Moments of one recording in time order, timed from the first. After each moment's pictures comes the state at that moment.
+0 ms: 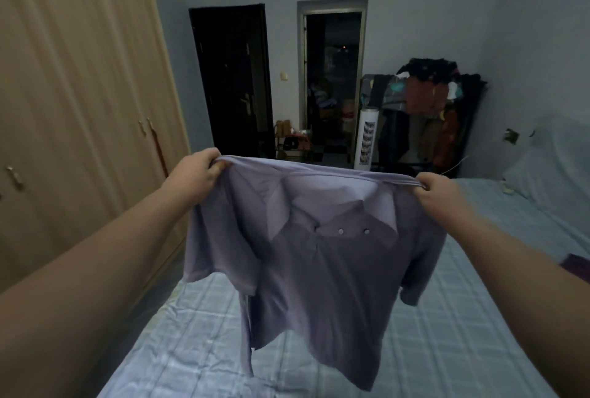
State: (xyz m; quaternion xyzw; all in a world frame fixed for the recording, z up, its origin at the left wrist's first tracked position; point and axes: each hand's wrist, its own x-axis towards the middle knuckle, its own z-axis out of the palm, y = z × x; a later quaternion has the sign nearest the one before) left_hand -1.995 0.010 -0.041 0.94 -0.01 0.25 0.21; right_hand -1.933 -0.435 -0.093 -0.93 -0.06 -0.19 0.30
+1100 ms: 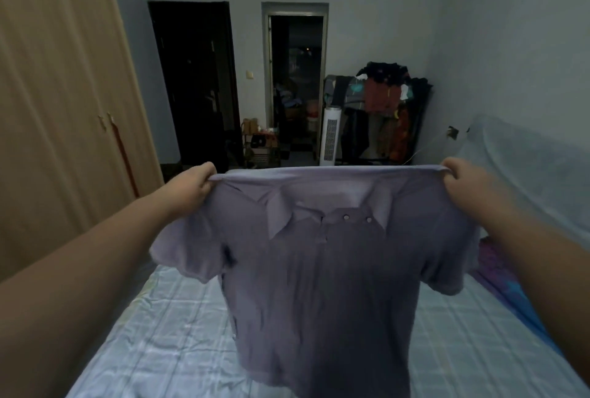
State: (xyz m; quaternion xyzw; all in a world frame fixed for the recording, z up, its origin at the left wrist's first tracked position) left_hand -2.061 -0.005 -0.078 0.97 -0.08 0.13 0.19; right_hand -2.057 -0.525 -0.071 -0.96 0.00 -0.24 0.17
